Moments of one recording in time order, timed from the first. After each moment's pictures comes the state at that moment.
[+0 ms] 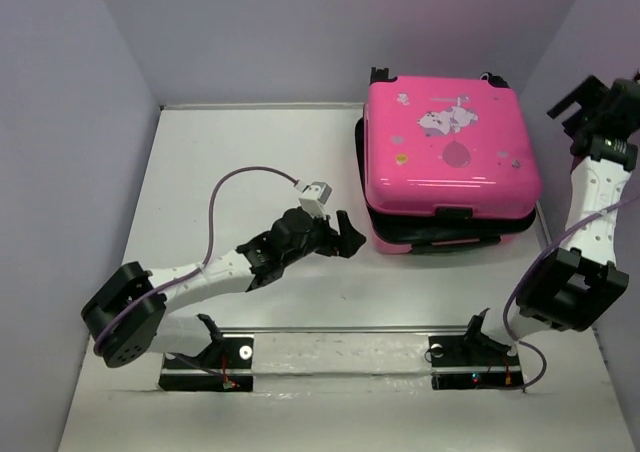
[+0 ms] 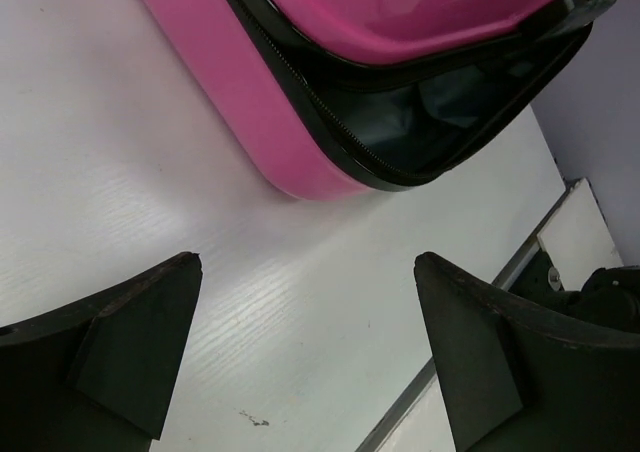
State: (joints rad) left arm -0.91 1.24 0.61 0.31 -0.05 -0.66; right arm -0.41 1.51 1.65 -0.44 0.10 0.35
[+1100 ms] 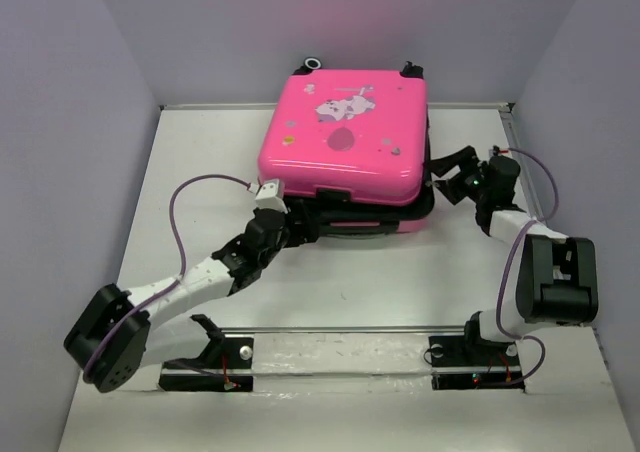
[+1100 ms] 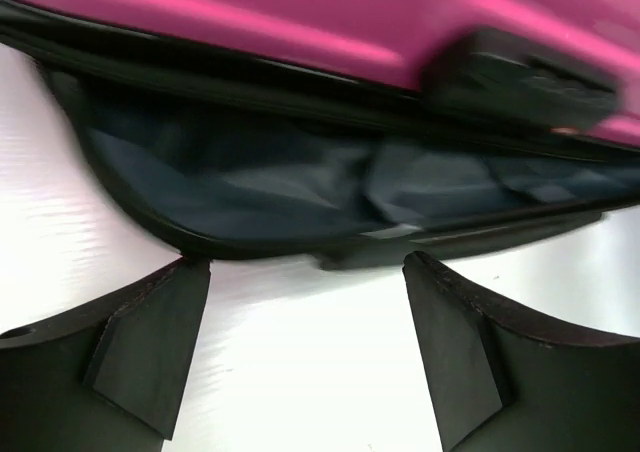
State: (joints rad) left arm -0.76 1.21 0.52 0.26 -0.25 -0.70; right arm -0.16 1.47 0.70 0.39 -0.46 0.99
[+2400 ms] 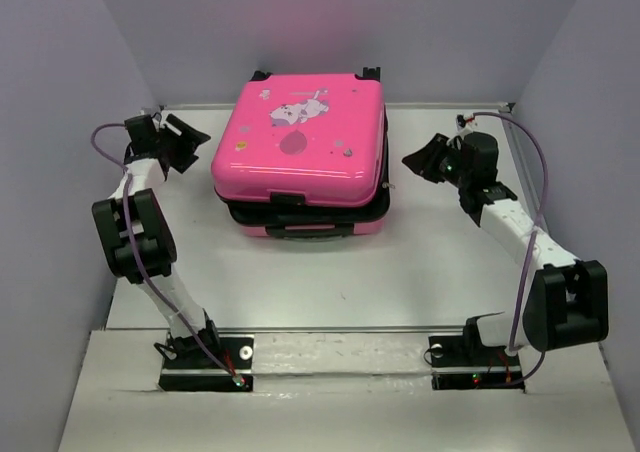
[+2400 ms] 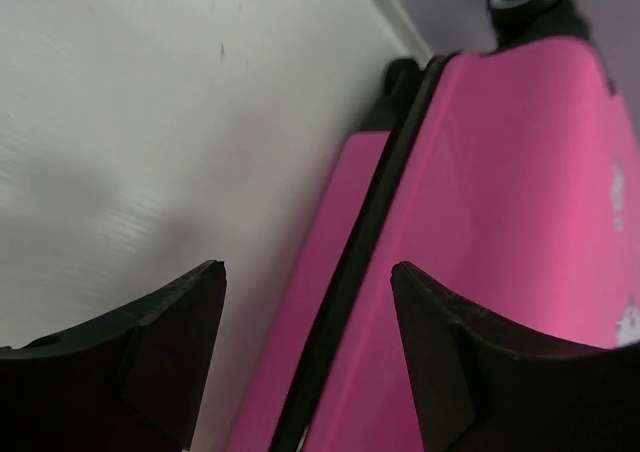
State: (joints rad) left arm 0.29 1.77 1.31 -0.07 0.37 -0.75; right arm 0.15 1.33 0.91 0.09 -0.33 0.61
